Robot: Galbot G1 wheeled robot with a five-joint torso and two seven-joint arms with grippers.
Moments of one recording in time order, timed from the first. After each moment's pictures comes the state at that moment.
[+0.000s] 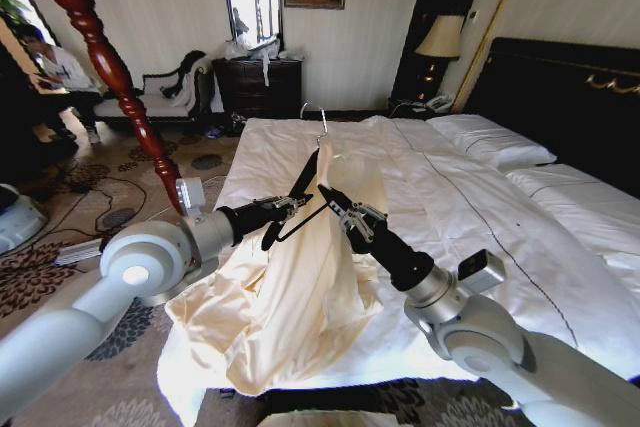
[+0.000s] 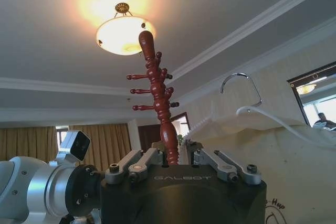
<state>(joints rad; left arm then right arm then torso) 0.58 -0.57 -0.11 -2.39 -1.75 0.49 -0.40 -1.05 0.58 0.07 2.47 1.04 0.21 0.07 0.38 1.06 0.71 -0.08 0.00</state>
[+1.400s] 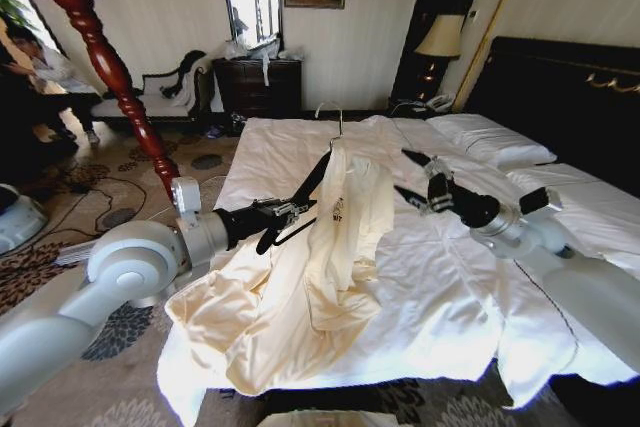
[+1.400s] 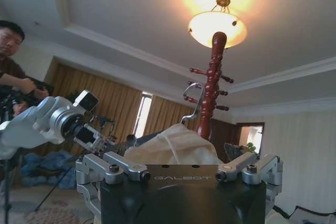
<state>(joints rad) 0.56 -0.50 -0.09 -2.40 -1.67 0.52 -0.25 -0.80 0.42 0.27 1.74 1.31 0.31 -1.05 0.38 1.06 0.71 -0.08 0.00</state>
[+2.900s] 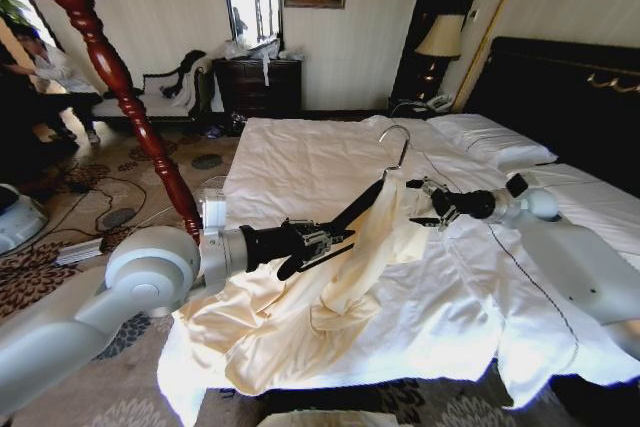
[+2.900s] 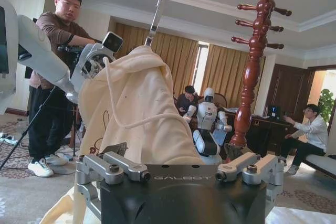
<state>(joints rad) 0.43 -0.56 0.07 -2.42 -1.66 0.57 -0.14 -0.43 0.59 0.10 1.31 1.06 0.10 -1.54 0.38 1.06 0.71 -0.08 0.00</state>
